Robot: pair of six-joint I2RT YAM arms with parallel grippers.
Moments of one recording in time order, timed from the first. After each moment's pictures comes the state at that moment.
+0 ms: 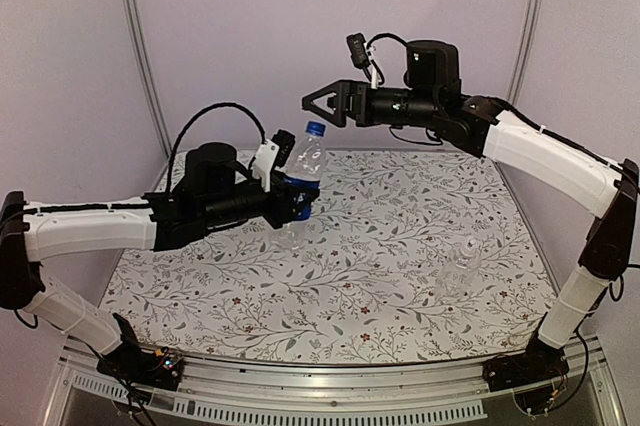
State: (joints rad) left arm -0.86 1.38 0.89 0.25 0.10 -0.14; right arm 0.78 1.69 1.69 -0.12 -0.42 0.39
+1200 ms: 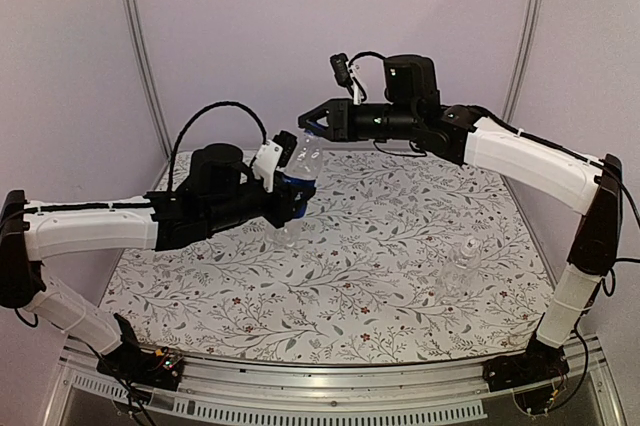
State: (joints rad) left arm -0.90 1.39 0.92 0.19 -0.06 -0.09; right arm 0.82 1.78 1.70 -0.13 -0.37 0.45
